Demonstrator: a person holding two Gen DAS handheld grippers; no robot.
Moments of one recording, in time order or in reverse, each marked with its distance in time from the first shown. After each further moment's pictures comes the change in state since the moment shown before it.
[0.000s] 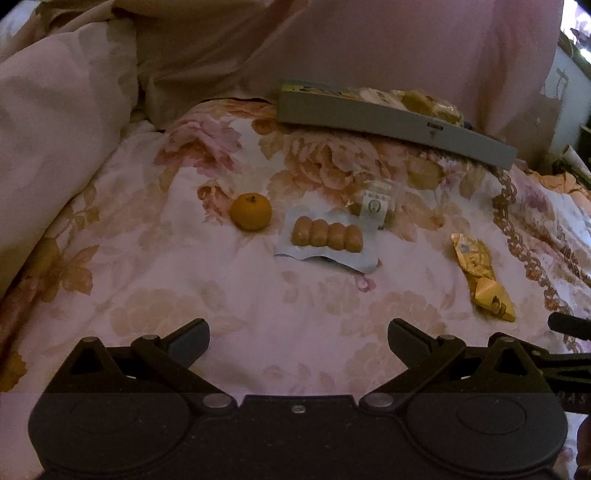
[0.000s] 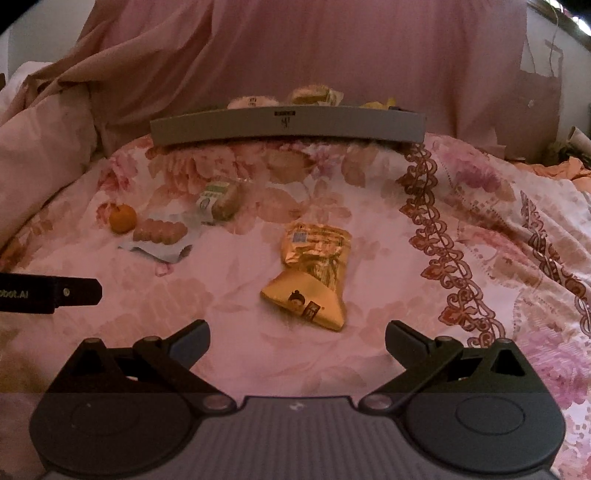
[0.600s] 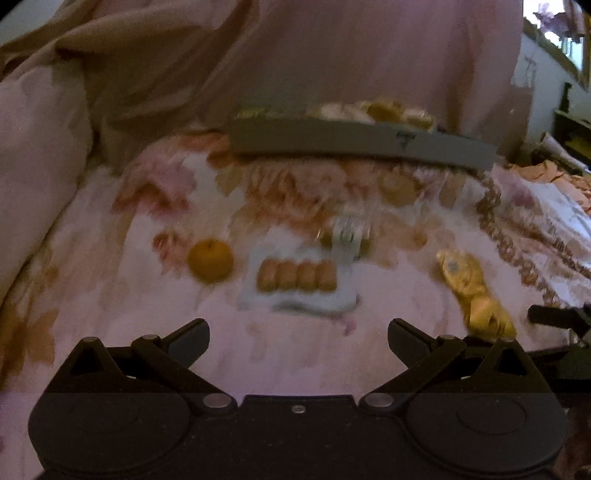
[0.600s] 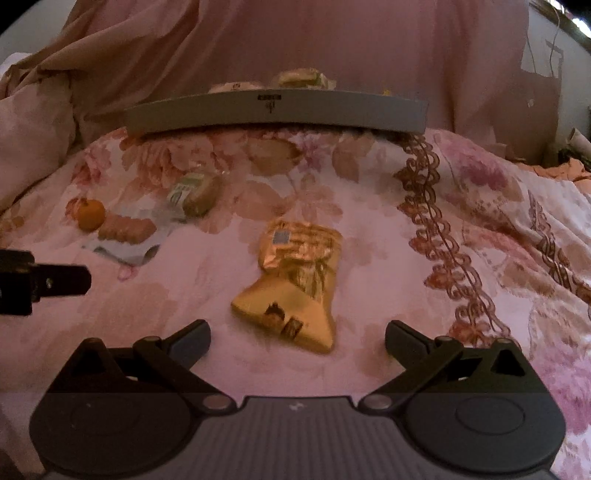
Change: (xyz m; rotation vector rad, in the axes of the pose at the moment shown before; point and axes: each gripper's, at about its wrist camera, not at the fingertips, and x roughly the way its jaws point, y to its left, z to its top) left arm 0.025 -0.020 0.023 0.118 -0.091 -0.048; right arm 0.040 -0.008 0.005 -0.006 -0.024 -0.031
